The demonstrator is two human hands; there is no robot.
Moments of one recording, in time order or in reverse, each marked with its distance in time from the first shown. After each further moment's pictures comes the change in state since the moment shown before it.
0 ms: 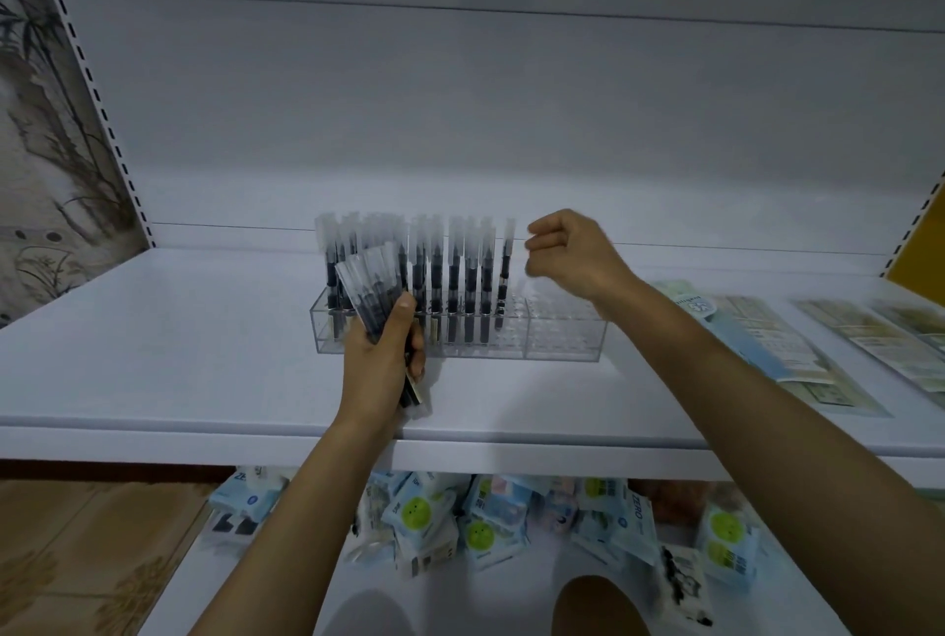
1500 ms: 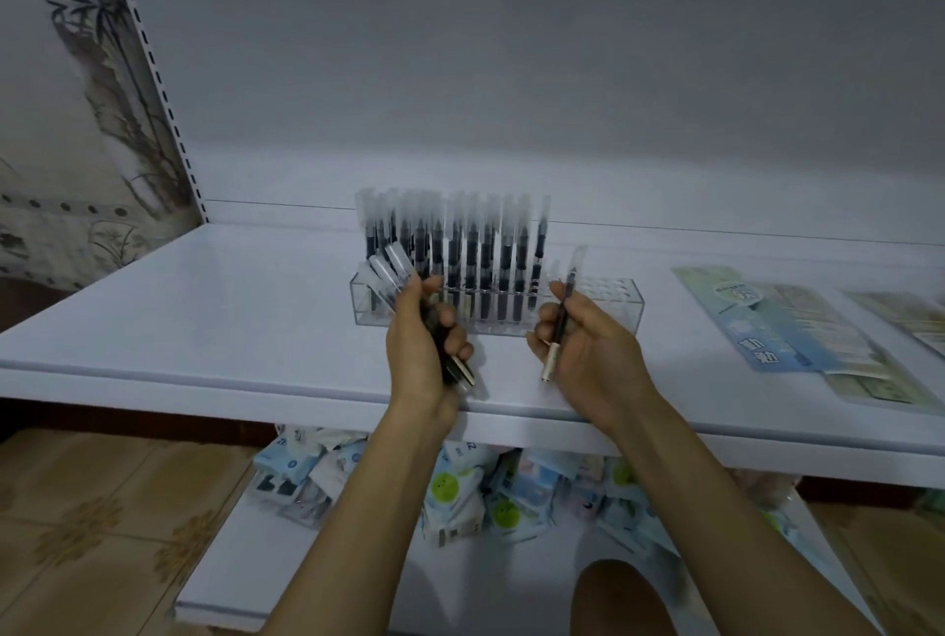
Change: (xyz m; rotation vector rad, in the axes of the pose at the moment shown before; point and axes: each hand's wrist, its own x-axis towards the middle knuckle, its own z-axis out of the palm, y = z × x) left_hand -0.020 0.009 0.017 -0.449 0.159 -0.239; right_hand -0.084 0.038 0.057 1.138 -0.065 0.224
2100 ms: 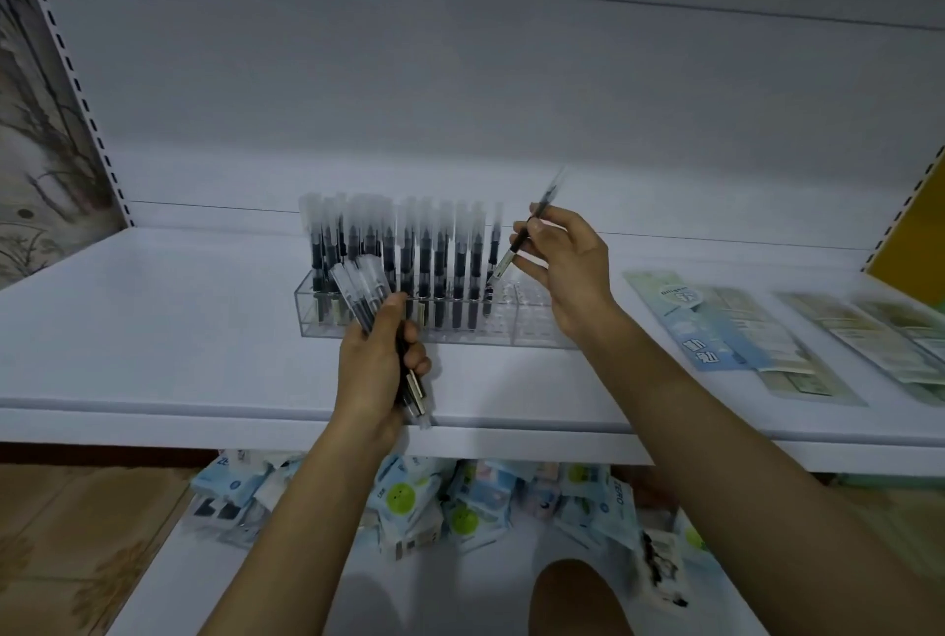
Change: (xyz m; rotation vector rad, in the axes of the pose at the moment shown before) left_hand 0.009 -0.005 -0.007 0.168 -0.061 0.010; right_hand 0.057 -0.053 0.009 -0.432 0.139 -0.376
